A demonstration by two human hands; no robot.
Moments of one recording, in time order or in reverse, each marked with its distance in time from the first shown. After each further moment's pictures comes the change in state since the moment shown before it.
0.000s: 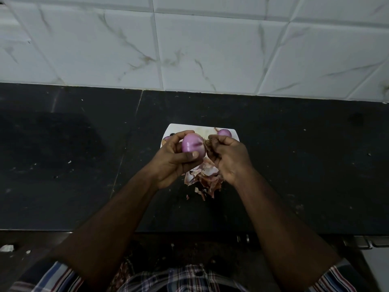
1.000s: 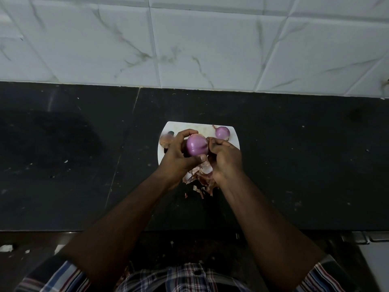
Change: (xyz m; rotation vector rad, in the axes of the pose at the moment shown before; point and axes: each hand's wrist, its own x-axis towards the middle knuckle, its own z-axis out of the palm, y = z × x) left_hand 0.001 -0.019 0.020 0.392 0.134 0.191; right_hand 0.001 0.018 0.011 0.063 0.205 0.072
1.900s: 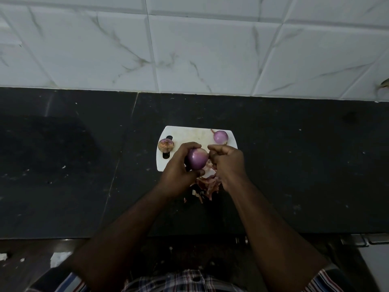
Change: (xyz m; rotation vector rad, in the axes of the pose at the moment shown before) left_hand -0.004 -0.026 -0.004 0.480 0.027 0.247; right_hand 0.009 0.002 -0.020 -0.458 0.012 -0.266
